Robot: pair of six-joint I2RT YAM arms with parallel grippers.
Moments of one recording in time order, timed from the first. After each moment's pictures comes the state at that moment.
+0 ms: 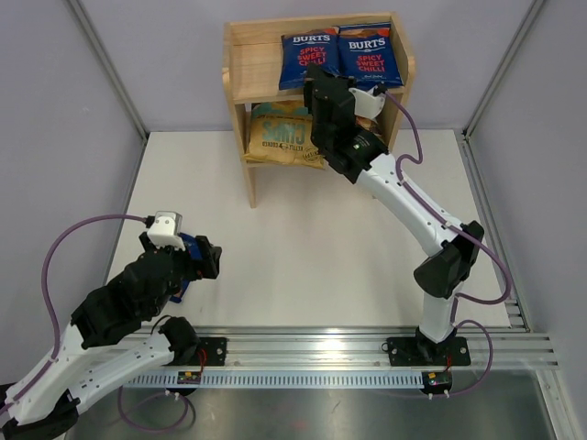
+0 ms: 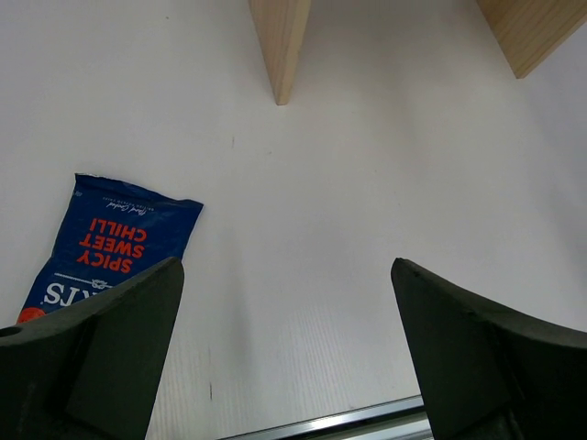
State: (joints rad) left arm -0.88 0.43 0.87 -0.89 -0.60 -0.45; right arm 0.73 1.87 2.06 -0.14 0.83 1.51
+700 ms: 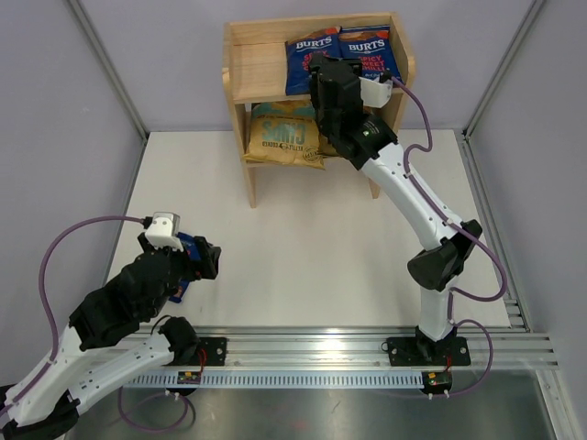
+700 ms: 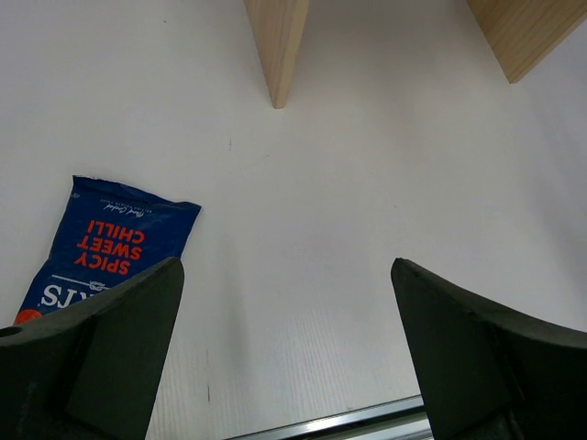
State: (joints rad) left arm -0.88 0.42 0.87 -0.89 -0.59 -0.44; right arm 0.68 1.94 2.26 -0.38 0.76 1.51
